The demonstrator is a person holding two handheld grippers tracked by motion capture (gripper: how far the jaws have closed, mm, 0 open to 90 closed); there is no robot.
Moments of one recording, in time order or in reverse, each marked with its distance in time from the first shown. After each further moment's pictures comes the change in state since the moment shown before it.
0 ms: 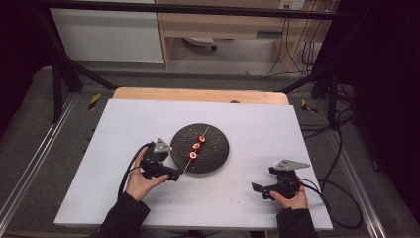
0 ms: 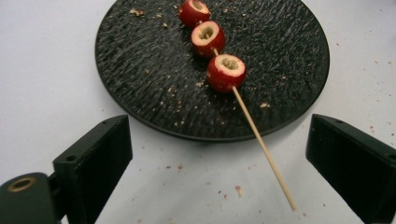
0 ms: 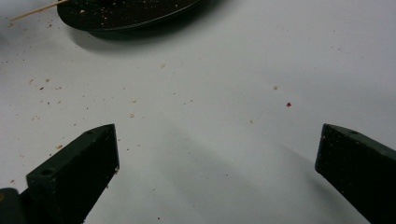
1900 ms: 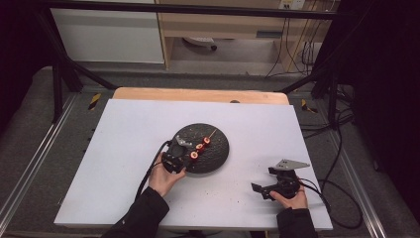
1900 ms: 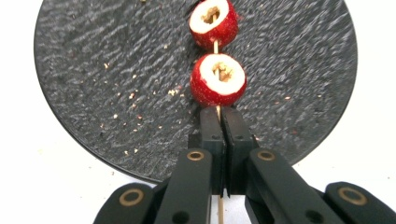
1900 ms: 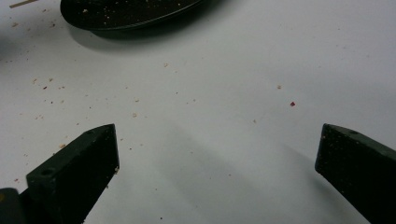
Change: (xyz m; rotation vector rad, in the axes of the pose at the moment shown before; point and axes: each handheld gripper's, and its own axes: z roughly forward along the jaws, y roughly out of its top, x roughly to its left) left arm -0.025 0.025 0.040 0.127 0.055 -0.112; right arm 0.000 0.000 0.001 0.004 0.012 0.005
